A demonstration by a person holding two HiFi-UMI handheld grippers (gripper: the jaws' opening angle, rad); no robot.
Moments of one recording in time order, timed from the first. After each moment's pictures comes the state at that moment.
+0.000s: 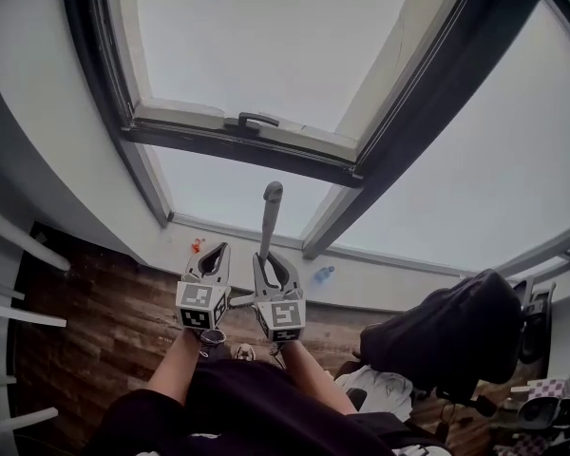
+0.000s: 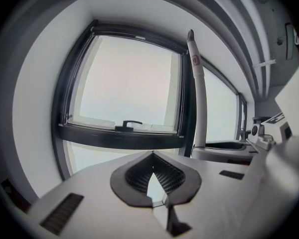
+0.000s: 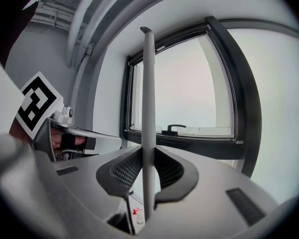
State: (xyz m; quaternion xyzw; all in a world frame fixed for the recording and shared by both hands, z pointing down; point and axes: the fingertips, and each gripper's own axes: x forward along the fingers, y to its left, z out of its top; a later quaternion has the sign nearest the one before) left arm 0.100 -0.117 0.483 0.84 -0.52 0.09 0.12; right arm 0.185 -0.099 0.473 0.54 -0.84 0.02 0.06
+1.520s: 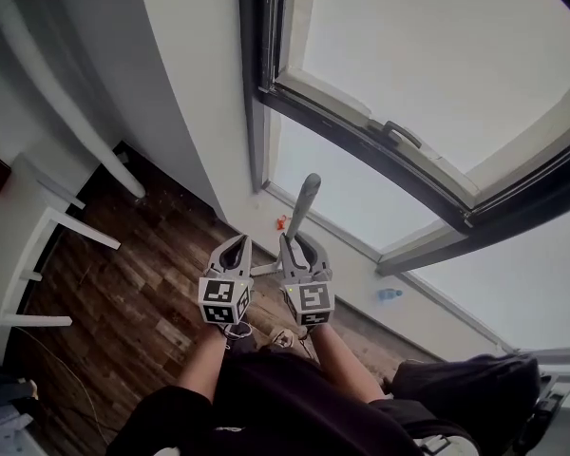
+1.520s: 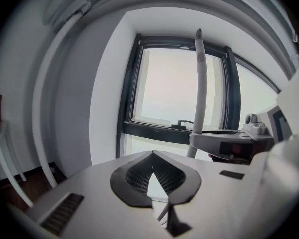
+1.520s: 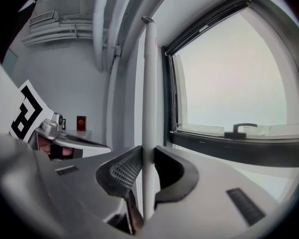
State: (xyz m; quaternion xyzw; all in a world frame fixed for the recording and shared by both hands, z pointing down) left arm -0.111 -0.063 0.500 0.71 -0.69 0.06 0.16; right arm -0.028 -0.103 0.475 0.34 -0.94 0.01 0.07
